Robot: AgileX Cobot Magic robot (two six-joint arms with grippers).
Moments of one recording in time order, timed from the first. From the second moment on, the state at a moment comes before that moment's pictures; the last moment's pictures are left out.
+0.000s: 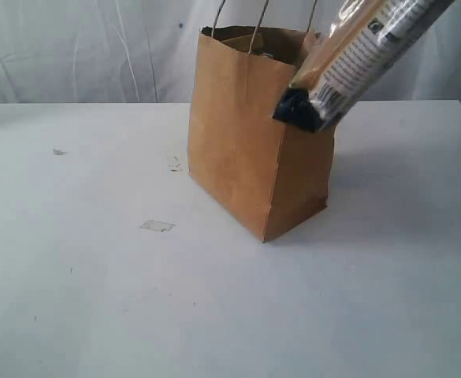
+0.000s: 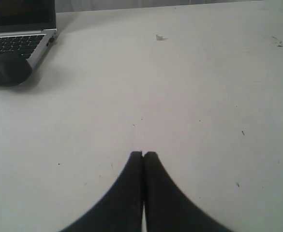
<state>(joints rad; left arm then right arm) 0.06 0.00 0.02 -0.10 0.38 0.15 0.28 0.90 -0.76 -0.45 -0.36 0.81</state>
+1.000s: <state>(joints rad) 0.06 0.00 0.02 -0.10 0.38 0.15 0.28 1.53 -1.02 0.11 -0.86 0.46</state>
